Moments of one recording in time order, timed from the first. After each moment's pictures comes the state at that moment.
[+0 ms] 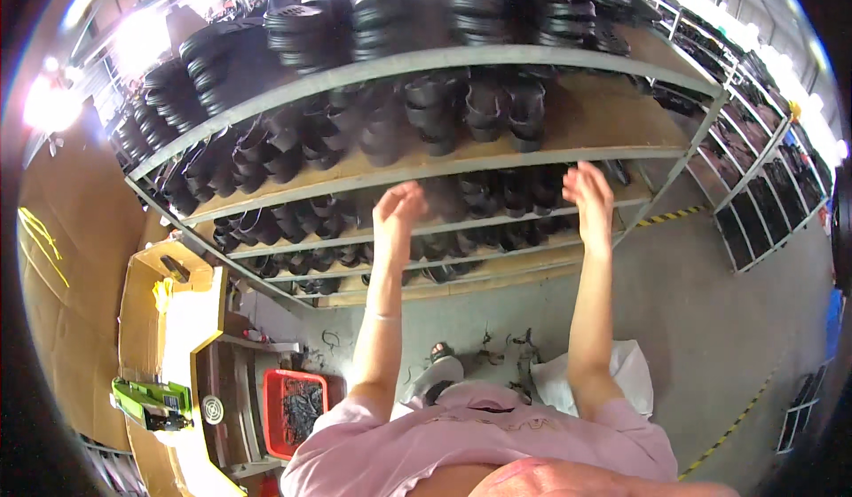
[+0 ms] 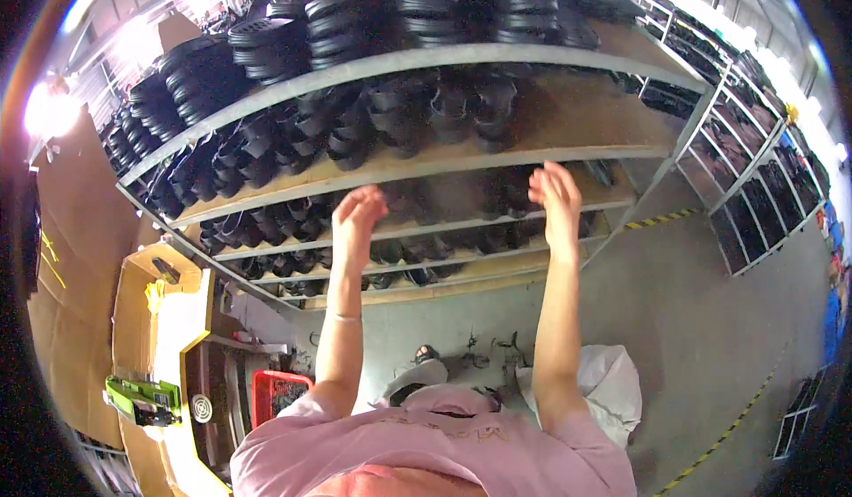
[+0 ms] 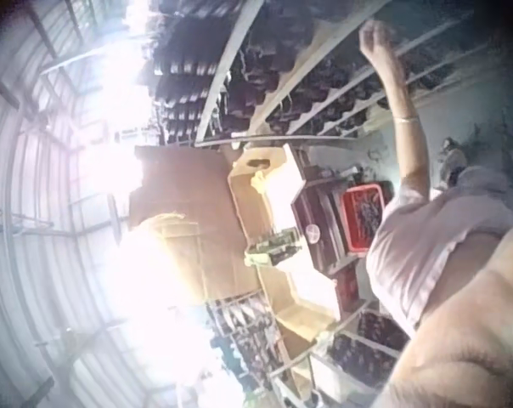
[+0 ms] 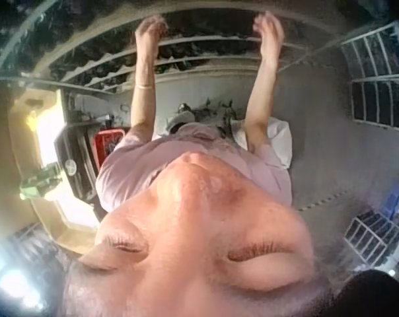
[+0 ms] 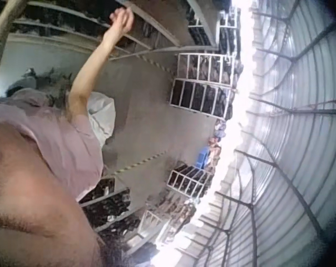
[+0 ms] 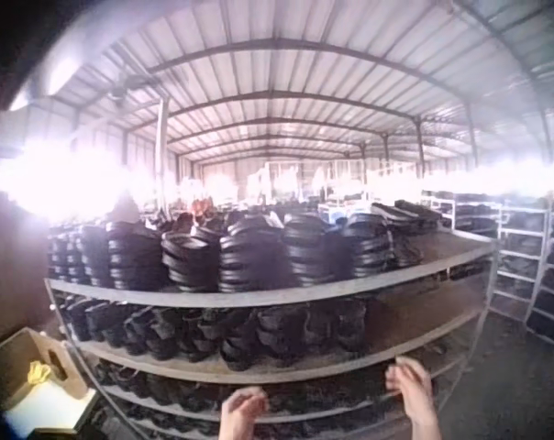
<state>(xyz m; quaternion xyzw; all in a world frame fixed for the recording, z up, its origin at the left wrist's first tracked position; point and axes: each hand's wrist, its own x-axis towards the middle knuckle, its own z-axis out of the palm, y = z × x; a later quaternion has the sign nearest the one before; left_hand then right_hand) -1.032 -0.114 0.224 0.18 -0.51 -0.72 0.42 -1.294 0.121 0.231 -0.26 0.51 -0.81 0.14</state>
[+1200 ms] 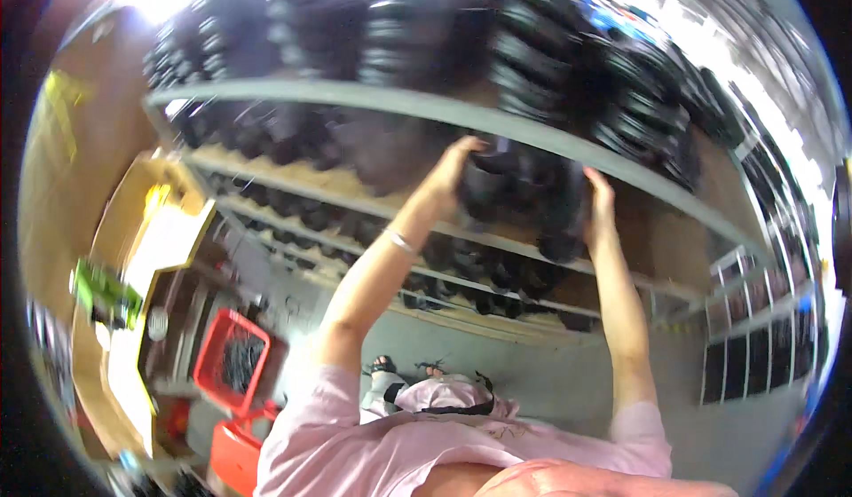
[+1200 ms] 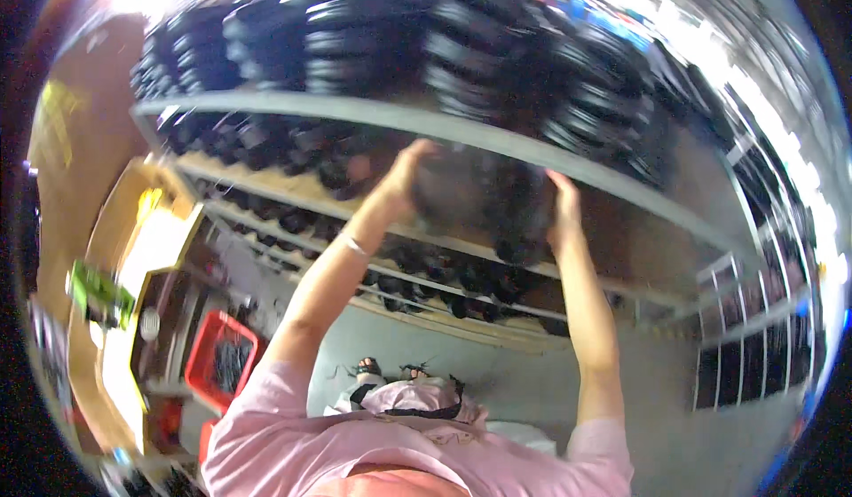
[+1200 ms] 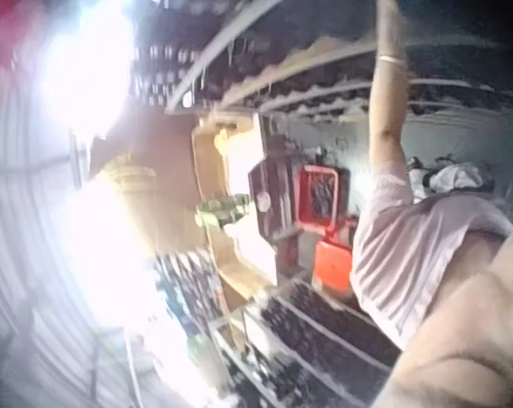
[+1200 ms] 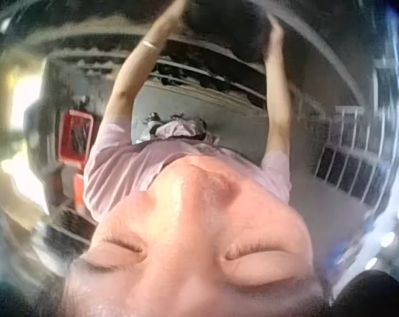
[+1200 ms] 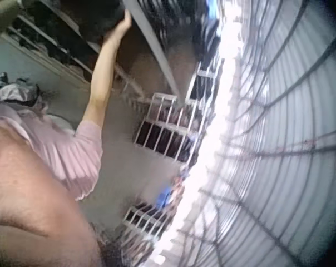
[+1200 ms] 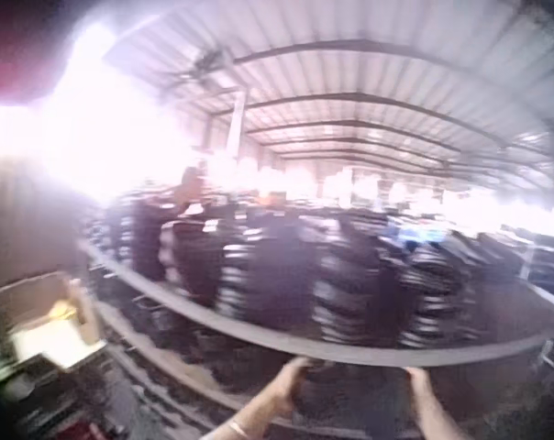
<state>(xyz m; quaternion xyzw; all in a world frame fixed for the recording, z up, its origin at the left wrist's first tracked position) -1.226 -0.178 0.324 0.21 -0.34 -0.89 0.20 -1.470 -0.041 0.302 -0.24 0.57 -0.70 0.36</state>
